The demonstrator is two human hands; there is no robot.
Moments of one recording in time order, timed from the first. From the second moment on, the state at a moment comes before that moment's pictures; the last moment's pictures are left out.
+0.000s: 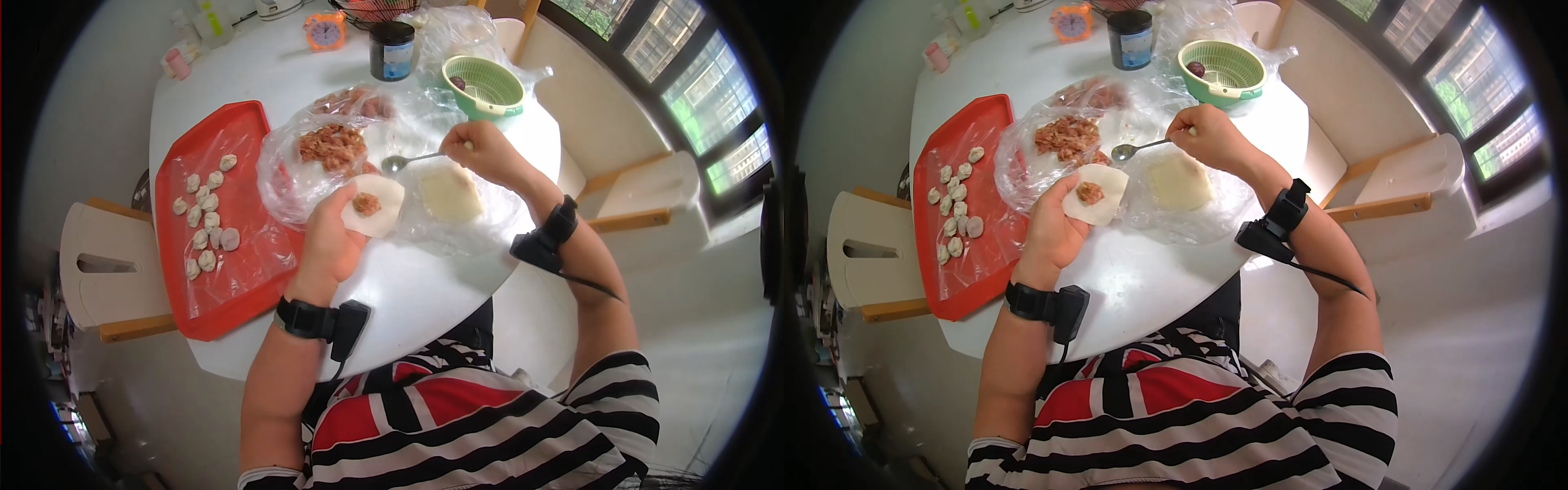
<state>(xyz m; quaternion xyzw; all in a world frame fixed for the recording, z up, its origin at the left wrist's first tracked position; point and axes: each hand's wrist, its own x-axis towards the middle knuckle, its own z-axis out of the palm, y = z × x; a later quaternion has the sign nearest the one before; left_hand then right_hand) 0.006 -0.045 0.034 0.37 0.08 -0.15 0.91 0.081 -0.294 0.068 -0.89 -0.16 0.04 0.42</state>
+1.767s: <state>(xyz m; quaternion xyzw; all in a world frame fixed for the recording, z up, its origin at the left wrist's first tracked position) 0.005 -0.051 0.015 0.37 0.13 -0.28 0.88 0.095 -0.268 0.053 -0.85 -0.34 -0.19 0.35</state>
